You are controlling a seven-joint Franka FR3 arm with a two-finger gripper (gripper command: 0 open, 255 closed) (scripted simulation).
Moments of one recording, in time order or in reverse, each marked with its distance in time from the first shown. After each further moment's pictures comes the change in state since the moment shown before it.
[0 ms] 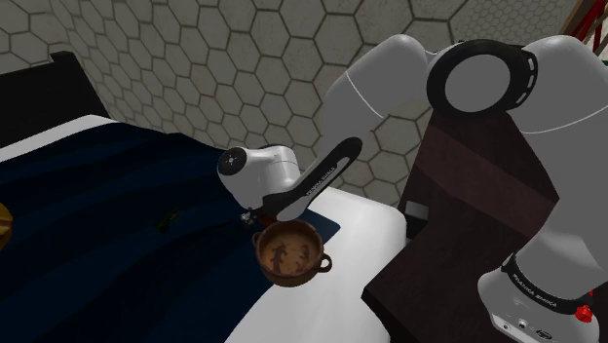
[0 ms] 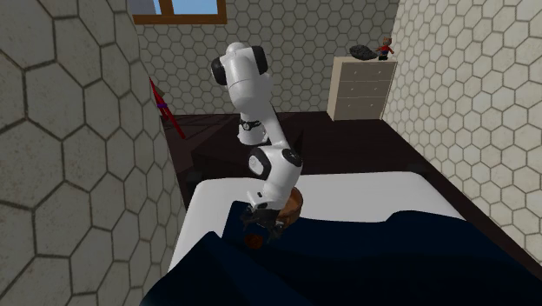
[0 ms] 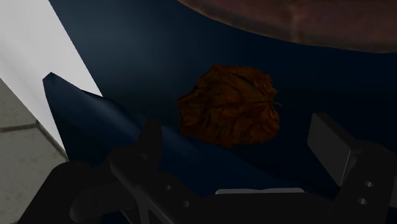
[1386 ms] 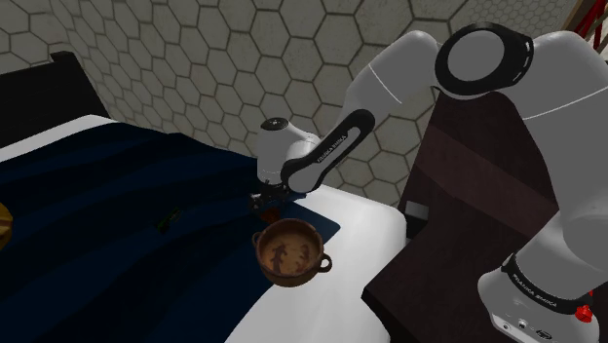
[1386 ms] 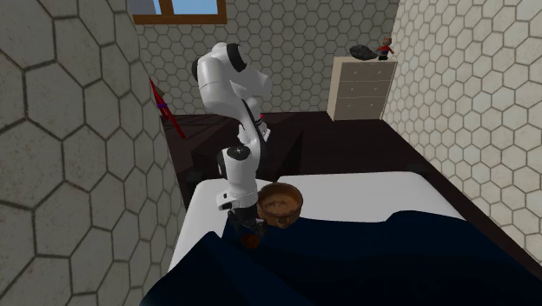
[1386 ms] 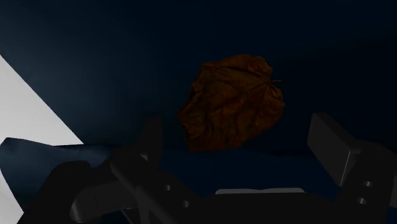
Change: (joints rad) arm -0.330 0.015 0.173 -0.117 0.245 0.274 -0.153
